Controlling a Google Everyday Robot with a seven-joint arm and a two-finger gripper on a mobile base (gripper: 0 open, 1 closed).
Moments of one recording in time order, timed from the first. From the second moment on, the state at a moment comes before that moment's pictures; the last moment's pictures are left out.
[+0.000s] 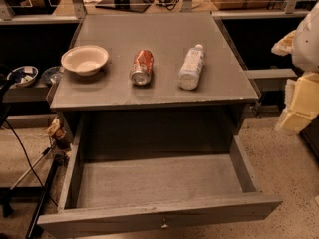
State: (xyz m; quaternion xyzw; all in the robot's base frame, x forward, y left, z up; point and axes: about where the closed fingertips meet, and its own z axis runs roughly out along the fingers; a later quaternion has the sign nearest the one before) arm 0.438 -0.217 0.976 -0.60 0.78 -0.03 0.16
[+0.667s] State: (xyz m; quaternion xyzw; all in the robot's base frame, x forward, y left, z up) arm 0.437 -0.209 0.973 -0.60 0.78 -0.04 0.16
